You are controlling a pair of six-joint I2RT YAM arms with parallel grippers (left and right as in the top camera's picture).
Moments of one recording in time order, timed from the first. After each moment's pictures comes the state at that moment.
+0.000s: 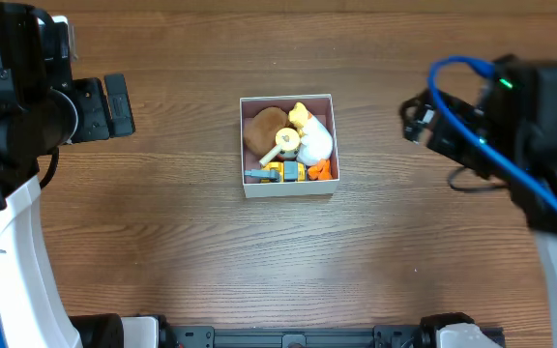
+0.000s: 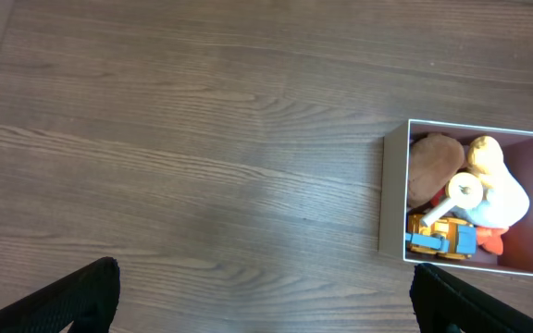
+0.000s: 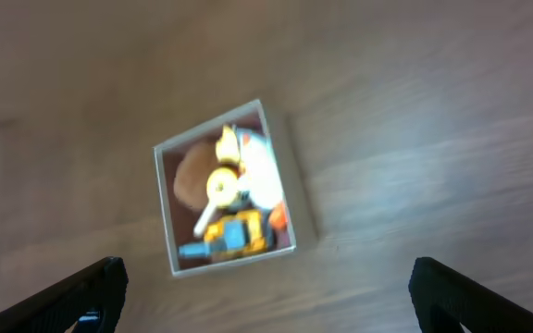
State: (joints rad) left arm 0.05 1.53 2.27 -1.69 -0.06 -0.12; right arm 0.14 1.23 1.66 -1.24 -0.14 0.53
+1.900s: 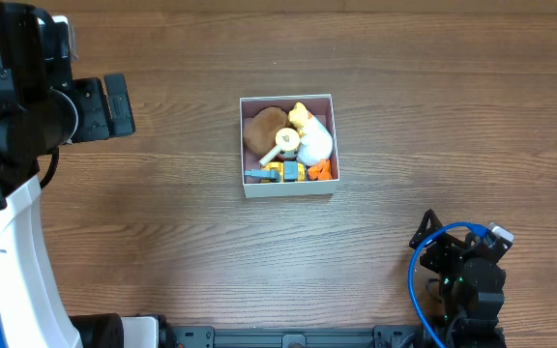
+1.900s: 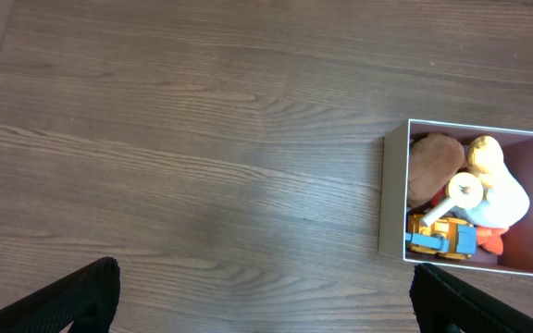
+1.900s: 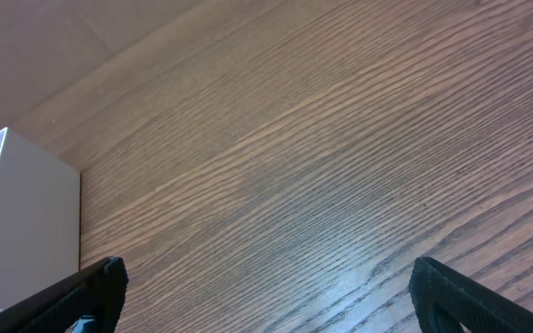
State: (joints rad) left arm 0.05 1.53 2.27 -1.69 -0.06 -0.12; right arm -0.02 0.01 0.18 -0.66 0.14 0.49
